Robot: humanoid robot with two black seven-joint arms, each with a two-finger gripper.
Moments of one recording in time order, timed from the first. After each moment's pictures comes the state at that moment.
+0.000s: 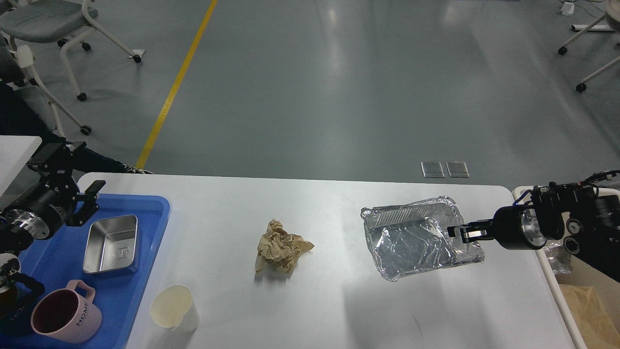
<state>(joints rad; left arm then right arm) -0.39 0.77 -0.75 -1.13 0.19 -0.09 -0.24 0.77 -0.79 0.33 1.24 -1.57 0.47 0.26</state>
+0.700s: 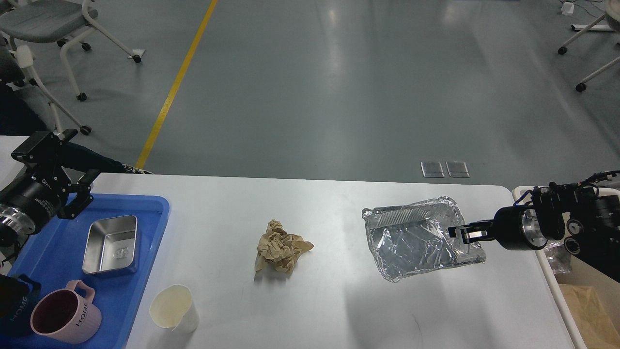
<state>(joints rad) -0.30 0.85 -0.85 -1.28 0.19 -0.10 -0.25 0.77 -0.79 0.32 1.24 -1.58 0.47 0.26</state>
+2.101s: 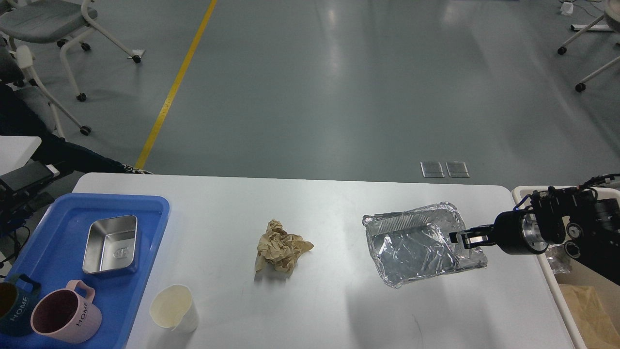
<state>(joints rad) -0.24 1.32 -0.69 -1.60 0.70 -0.07 -0.24 0.78 -0.79 0.30 1.24 -1.58 0.47 0.26</state>
